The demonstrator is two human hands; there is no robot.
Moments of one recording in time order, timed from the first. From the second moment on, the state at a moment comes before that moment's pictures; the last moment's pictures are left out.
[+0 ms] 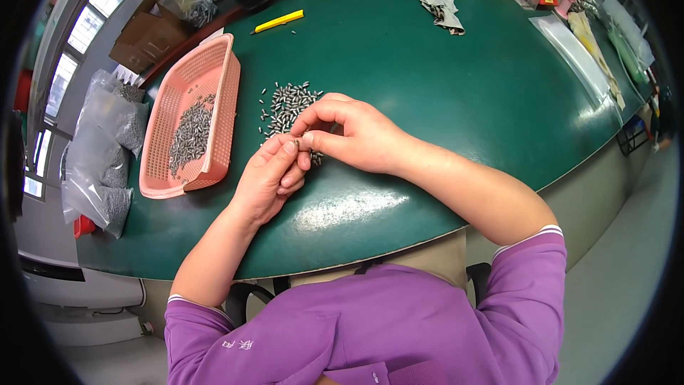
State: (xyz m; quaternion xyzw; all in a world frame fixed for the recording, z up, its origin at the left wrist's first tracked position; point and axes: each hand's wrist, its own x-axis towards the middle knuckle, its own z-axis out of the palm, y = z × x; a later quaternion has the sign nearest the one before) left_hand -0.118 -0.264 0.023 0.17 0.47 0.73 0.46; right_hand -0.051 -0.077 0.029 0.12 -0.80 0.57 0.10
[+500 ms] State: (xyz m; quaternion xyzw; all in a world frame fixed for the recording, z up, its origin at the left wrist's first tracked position) left_hand -0.115 -0.263 0.025 0.19 0.52 0.71 0.44; right_hand -0.048 -0.077 0.031 0.19 -0.83 0.49 0.18
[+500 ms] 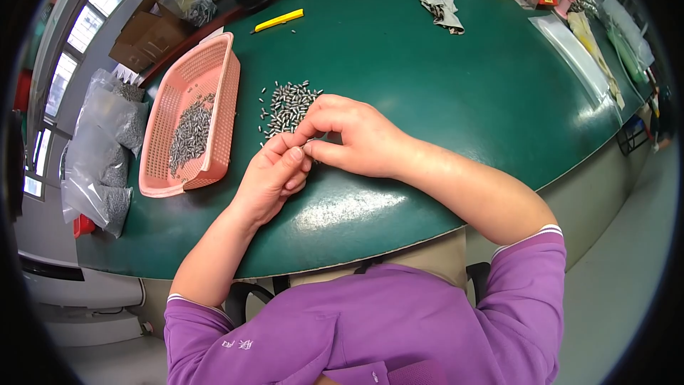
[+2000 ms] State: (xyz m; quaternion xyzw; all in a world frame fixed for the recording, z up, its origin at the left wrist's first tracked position) left_hand -0.116 -0.264 0.021 0.22 0.54 0.70 0.43; right_hand -0.048 -0.074 0.032 0.16 -0.89 0.38 0.20
